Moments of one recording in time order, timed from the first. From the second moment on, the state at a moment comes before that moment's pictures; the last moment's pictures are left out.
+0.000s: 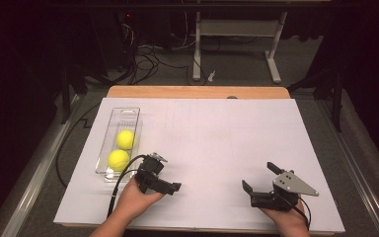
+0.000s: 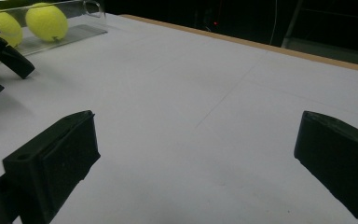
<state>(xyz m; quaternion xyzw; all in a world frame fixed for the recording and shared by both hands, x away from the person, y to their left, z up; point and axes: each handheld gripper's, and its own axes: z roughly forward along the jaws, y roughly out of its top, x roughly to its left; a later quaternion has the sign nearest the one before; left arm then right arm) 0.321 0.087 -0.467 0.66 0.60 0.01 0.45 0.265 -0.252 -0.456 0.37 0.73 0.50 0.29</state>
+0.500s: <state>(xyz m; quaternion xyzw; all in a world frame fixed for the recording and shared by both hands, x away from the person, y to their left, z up) 0.315 0.098 -0.454 0.62 0.55 0.00 0.56 0.264 -0.250 -0.457 0.37 0.73 0.50 0.29</state>
